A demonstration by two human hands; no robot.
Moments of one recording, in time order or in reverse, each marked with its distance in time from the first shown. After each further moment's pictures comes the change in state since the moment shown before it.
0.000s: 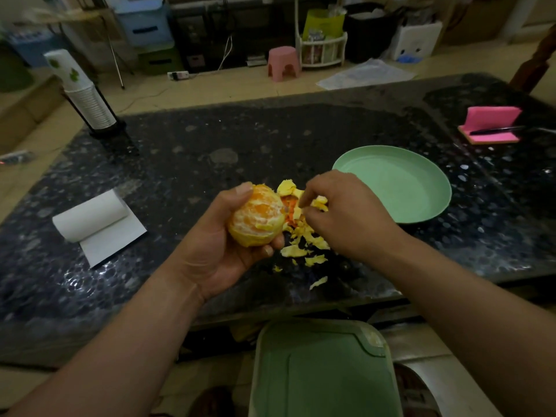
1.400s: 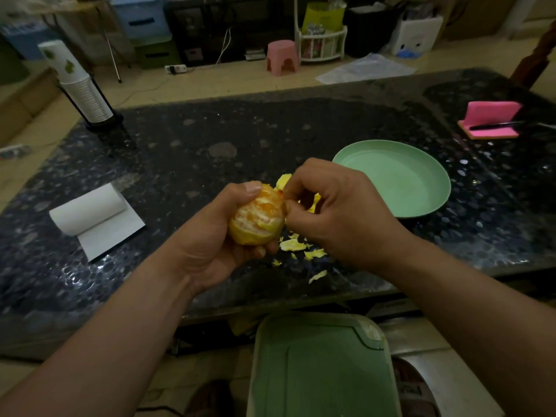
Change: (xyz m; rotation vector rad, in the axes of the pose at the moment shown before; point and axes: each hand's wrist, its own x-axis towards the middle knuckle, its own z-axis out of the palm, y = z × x) left_hand -0.008 0.008 0.009 0.181 0.084 -0.037; right_hand -0.016 -0.022 -0.010 0.262 0.106 -0.333
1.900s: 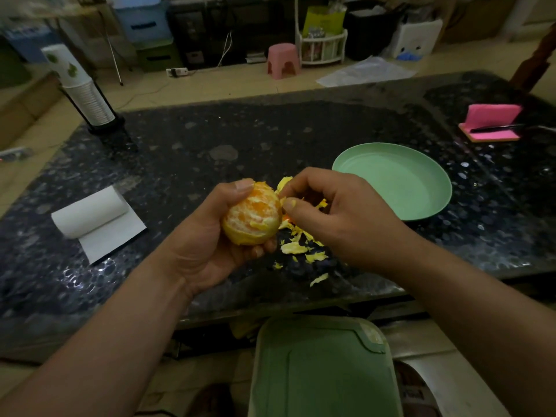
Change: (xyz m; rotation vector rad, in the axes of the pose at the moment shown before) left_hand 0.001 0.003 -0.009 -0.069 -0.038 0.010; right_hand -0.003 -0.006 -0.008 0.211 -0.118 0.194
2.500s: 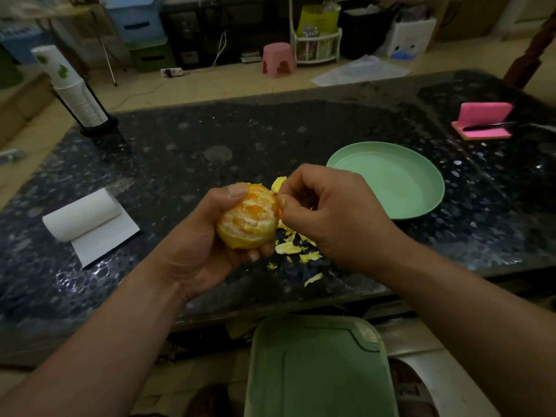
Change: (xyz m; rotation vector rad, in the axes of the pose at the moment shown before) left_hand 0.001 -0.003 0.001 0.009 -0.080 0.031; right_hand 0.001 -0.001 0.003 -0.097 0.096 -0.031
